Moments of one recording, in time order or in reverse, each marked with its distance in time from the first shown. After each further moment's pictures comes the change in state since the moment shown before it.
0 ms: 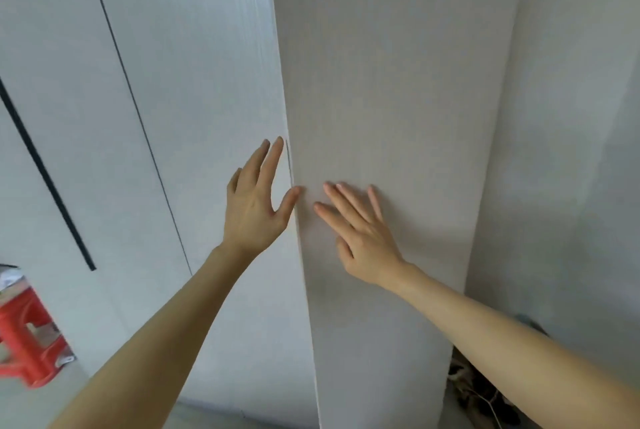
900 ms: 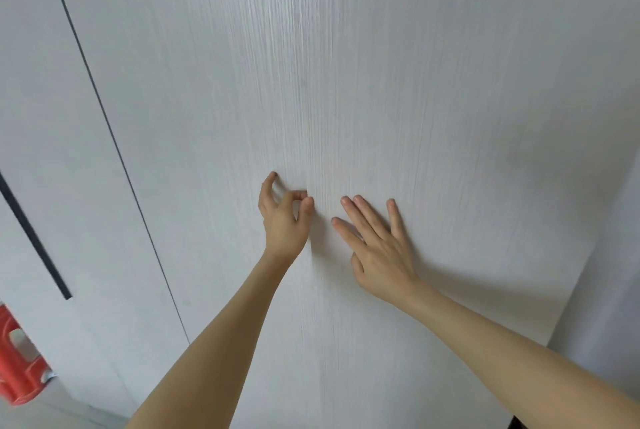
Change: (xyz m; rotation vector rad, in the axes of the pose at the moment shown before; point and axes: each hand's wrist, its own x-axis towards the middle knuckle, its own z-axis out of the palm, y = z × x) left_hand 0.082 -0.092 0.151 -0.386 -0.020 -0.499; right_hand 0.071 0.095 0.117 -0.328 -0.125 0.019
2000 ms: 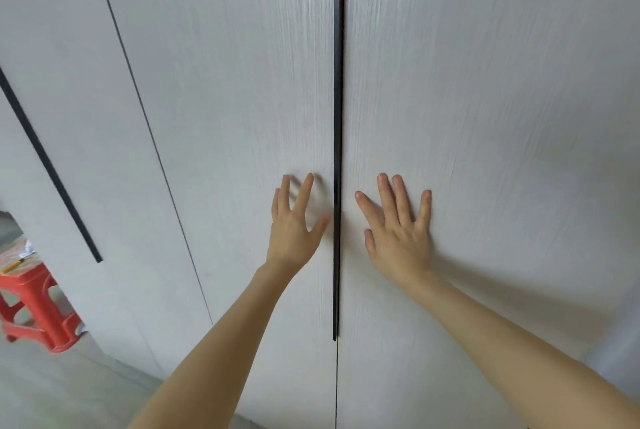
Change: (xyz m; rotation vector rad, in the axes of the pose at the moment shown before) left_hand -0.028 -0.026 -0.024 0.221 -0.125 0.041; right_hand 0.007 -0.013 0.026 -0.116 -0.046 0.177
